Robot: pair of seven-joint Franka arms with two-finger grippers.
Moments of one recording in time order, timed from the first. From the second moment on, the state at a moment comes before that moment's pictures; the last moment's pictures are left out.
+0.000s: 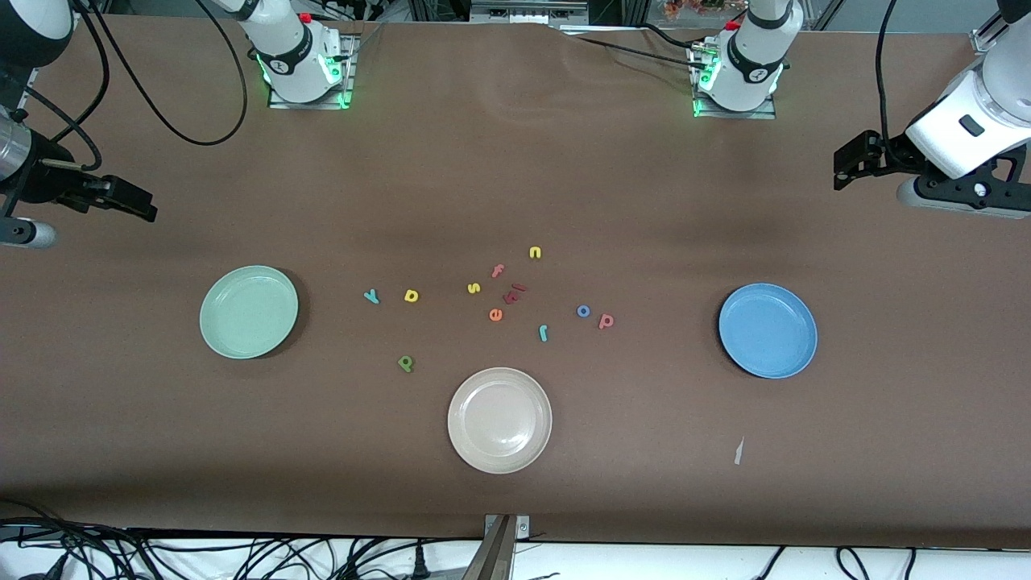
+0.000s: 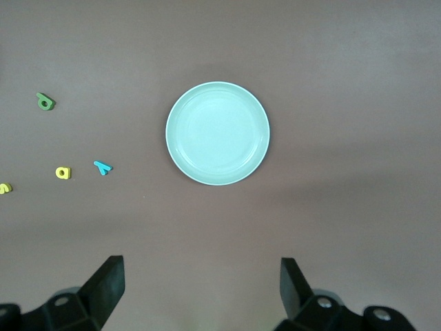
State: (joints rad) left arm 0.02 0.01 -0.13 -1.57 0.02 1.48 0.02; right arm 0.17 0.07 -0.17 -1.59 -0.01 1.58 0.11
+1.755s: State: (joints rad) left arm -0.03 0.21 -0.17 -1.57 -0.08 1.49 0.03; right arm 0.40 0.40 -0.14 -1.69 0.03 1.98 0.12
